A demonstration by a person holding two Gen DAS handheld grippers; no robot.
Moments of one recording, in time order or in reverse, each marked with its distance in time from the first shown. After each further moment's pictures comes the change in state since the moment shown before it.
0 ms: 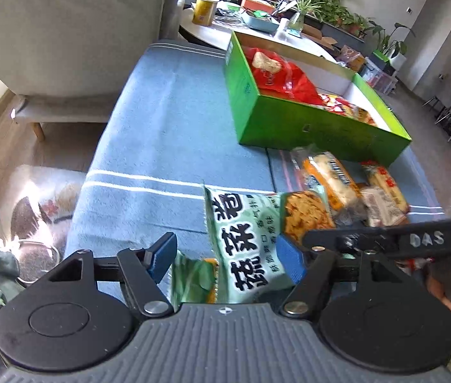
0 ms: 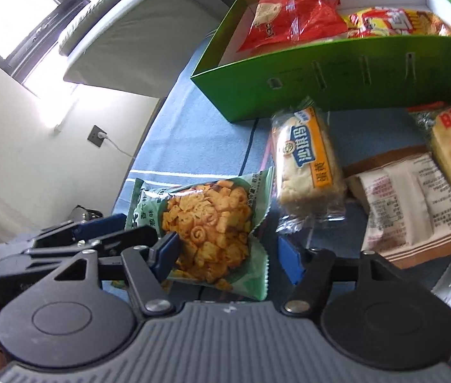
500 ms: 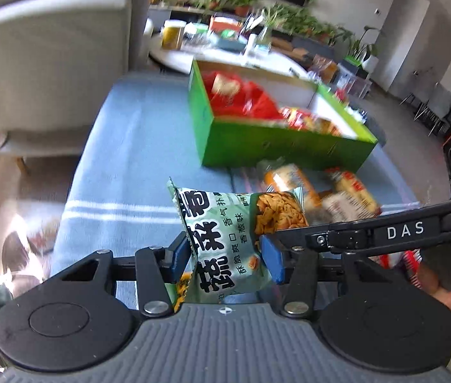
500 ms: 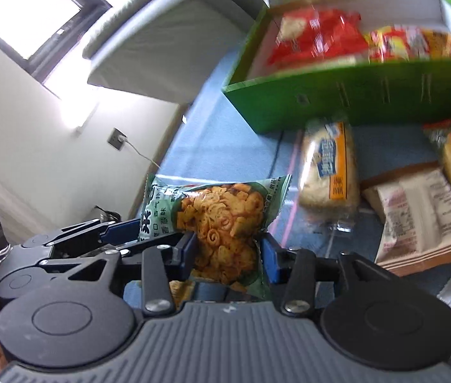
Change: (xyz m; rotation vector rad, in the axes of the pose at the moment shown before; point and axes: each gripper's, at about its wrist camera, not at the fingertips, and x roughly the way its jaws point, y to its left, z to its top) left arm -0.022 -0.028 0.003 0.104 -0.101 -0.049; right arm -0.025 0.012 -0.002 -0.049 -0.042 0.070
